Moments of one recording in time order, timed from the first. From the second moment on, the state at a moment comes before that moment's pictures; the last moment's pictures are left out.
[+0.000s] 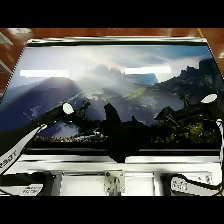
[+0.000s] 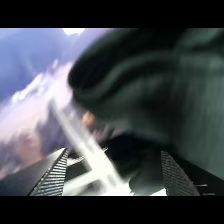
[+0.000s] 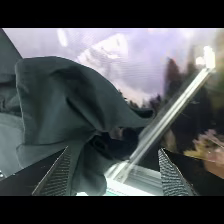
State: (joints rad) left arm -0.43 -1.52 0.91 0.79 -0.98 -1.56; right arm -0.32 -1.41 0.96 -0.93 1.38 1.28
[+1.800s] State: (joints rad) left arm -0.23 -0.93 1.77 1.36 -1.05 -1.45; right arm -0.12 -0.81 1.53 -0.98 0.85 1.17
